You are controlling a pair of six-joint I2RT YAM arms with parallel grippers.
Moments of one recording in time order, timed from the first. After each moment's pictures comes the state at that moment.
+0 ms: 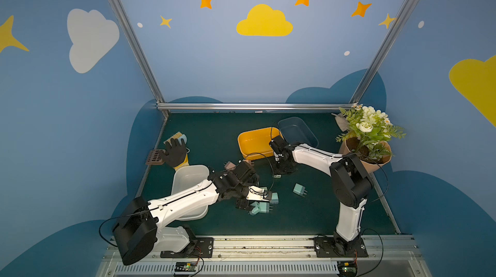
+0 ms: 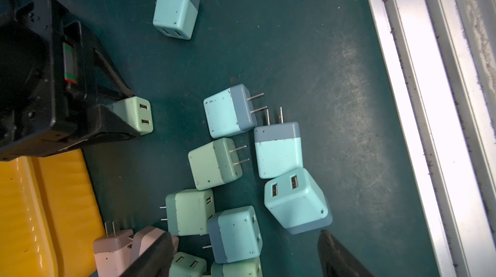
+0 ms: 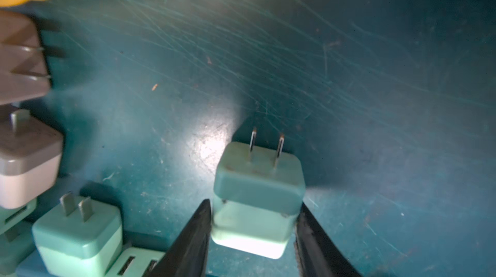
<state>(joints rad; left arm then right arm) -0.87 1.31 0.85 -0.58 0.21 0.89 0.67 1.92 1.32 -0.78 -0.06 0.46</state>
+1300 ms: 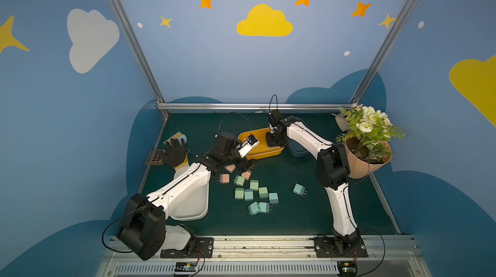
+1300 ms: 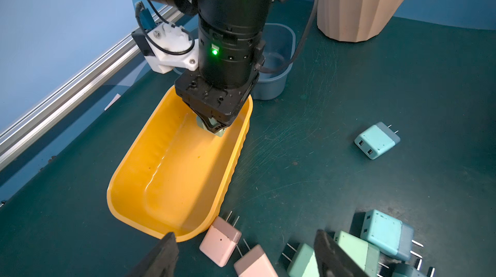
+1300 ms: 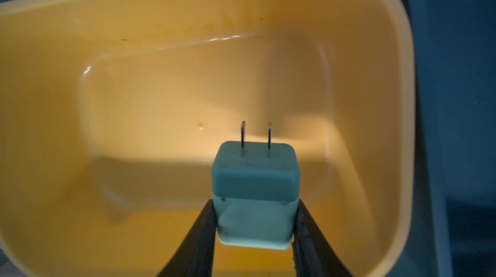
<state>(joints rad) -0.52 1.37 0.97 -0.21 0.32 0.35 0.56 2.27 2.01 -0.95 0.00 0.36</state>
